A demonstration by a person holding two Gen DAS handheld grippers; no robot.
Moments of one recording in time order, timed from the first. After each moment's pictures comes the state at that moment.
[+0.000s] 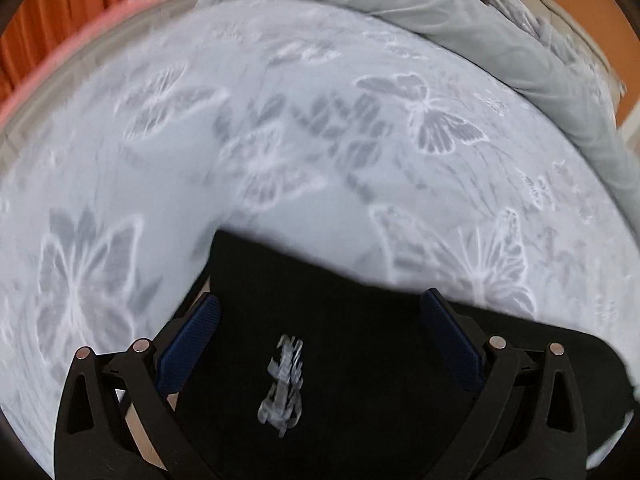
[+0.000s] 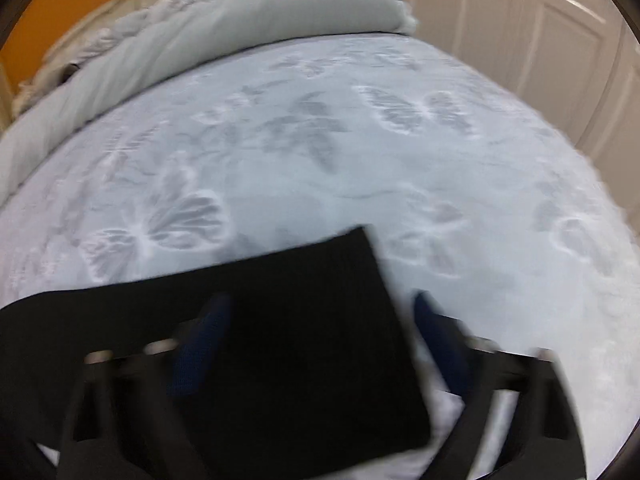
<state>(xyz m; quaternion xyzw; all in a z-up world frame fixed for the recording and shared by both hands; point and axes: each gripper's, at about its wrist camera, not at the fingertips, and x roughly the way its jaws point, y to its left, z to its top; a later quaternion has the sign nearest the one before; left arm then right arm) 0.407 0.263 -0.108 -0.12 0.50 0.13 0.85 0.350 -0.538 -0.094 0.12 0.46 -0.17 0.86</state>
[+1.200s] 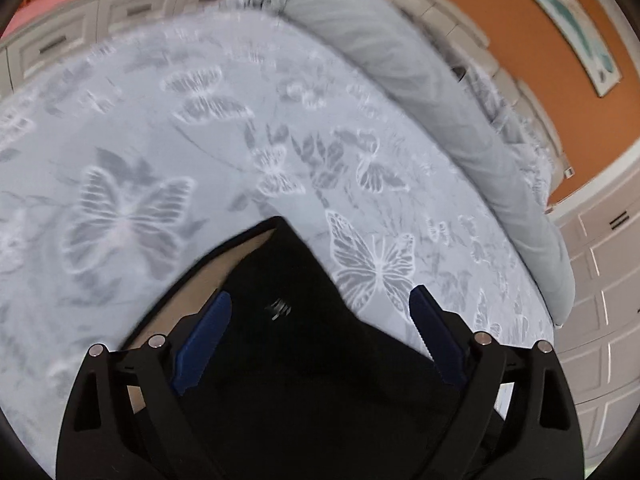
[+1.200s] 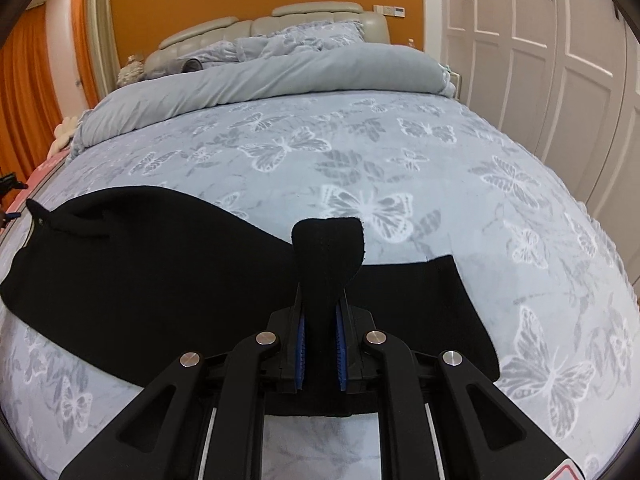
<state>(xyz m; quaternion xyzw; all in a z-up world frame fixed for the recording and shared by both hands) 0.327 0.297 -0.027 -0.32 0.45 0.06 0.83 0.082 -0.482 -0.048 0.06 0.38 -0.06 0.92</state>
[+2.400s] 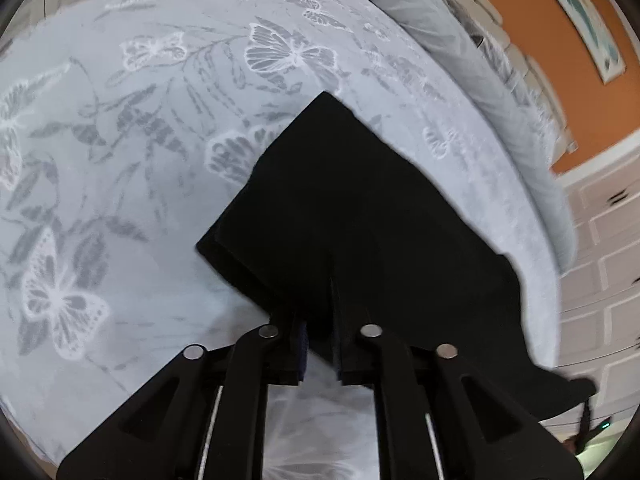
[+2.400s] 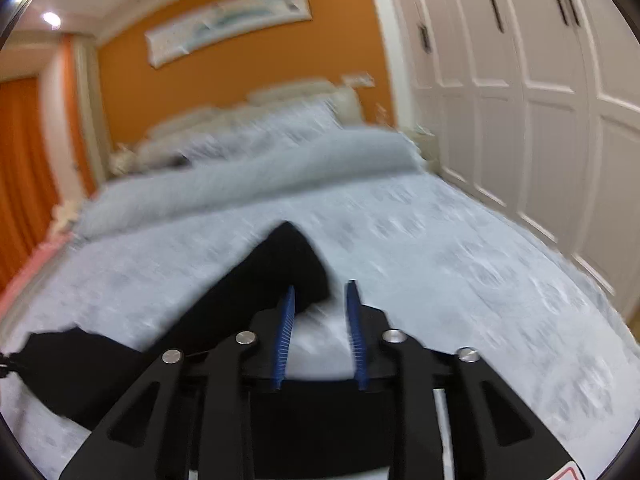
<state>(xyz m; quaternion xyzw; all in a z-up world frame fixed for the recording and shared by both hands) 0.129 0.315 -0.073 -0.31 0.49 0.06 0.81 0.066 -0.546 0.003 0.13 0.31 -0.12 0.94</state>
